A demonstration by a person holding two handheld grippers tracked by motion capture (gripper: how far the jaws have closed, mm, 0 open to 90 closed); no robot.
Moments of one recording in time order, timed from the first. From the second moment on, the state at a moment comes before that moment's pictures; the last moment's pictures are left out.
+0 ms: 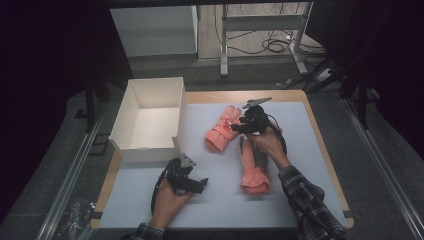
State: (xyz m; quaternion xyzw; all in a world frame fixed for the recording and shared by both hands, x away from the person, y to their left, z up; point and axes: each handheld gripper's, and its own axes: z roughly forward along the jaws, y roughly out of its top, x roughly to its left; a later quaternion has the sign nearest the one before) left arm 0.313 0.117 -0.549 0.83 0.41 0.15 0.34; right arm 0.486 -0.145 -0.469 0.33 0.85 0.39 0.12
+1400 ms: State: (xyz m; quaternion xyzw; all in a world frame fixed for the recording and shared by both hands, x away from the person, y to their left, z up) left arm 0.313 0.117 -0.549 0.83 0.41 0.15 0.34; right arm 0.521 -0.121 -0.478 0.34 0.87 0.34 0.09
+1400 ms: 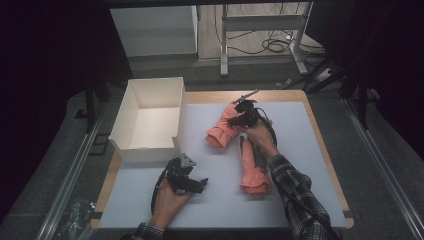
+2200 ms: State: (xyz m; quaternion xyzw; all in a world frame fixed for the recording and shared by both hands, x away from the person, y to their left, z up) left arm 0.313 0.117 -0.549 0.83 0.41 0.15 0.34; right arm 0.470 -0.140 -0.405 0.23 0.89 0.38 0.08
